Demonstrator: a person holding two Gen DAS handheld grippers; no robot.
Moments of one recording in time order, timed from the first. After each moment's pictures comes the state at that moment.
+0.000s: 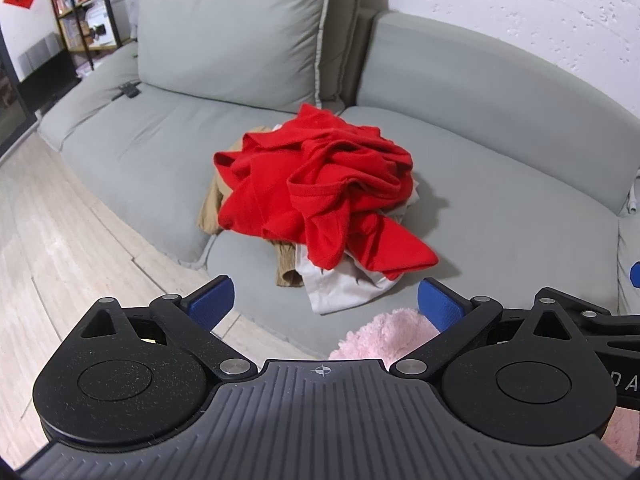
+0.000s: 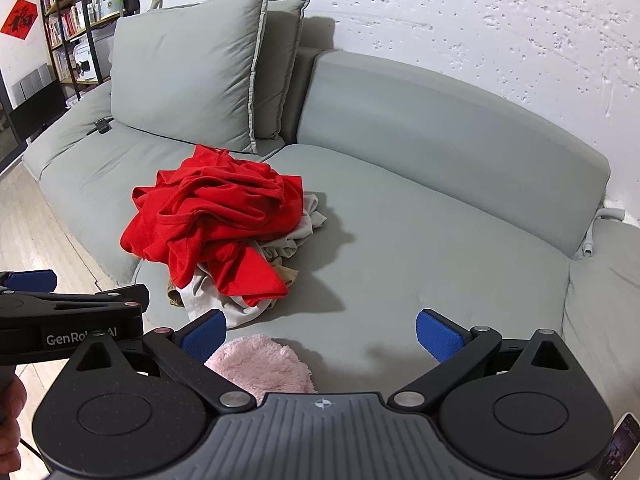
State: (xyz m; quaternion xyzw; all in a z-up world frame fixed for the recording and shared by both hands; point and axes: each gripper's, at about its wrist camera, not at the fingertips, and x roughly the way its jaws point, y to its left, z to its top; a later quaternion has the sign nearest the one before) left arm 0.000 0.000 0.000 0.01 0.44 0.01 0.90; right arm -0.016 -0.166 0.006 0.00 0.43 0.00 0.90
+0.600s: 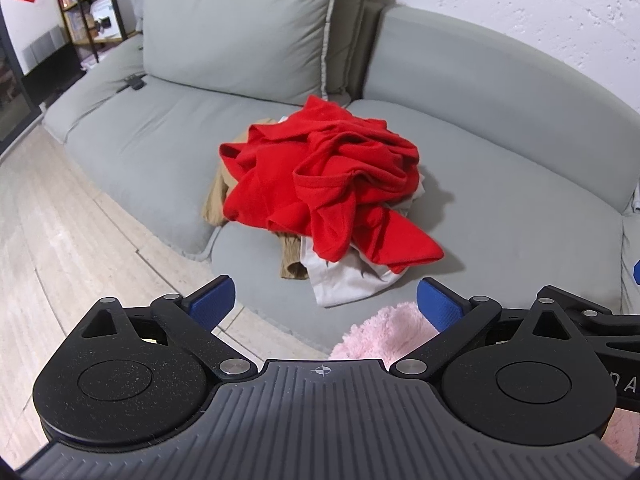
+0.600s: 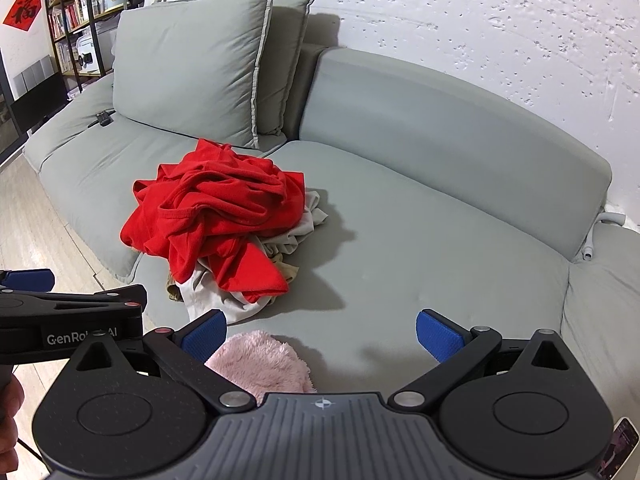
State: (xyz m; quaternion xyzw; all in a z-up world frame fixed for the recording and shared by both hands) left arm -0.002 0.003 -0.005 0.01 0.45 0.01 0.89; right arm -0.012 -0.162 0.008 -0.02 0.43 0.00 0.90
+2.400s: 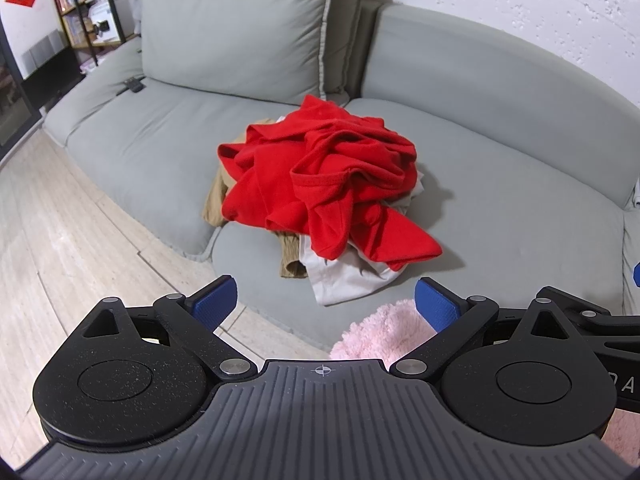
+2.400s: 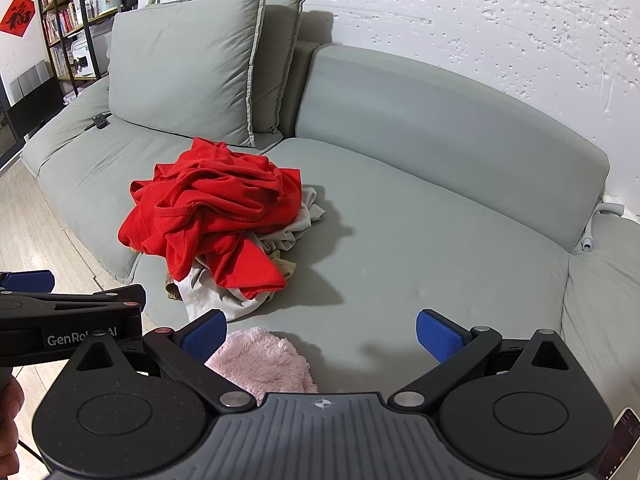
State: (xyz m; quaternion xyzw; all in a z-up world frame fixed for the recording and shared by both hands) left arm -0.004 -0.003 -0.002 0.02 0.45 0.01 0.89; right arm -0.017 -0.165 0.003 -0.01 0.43 0.00 0.90
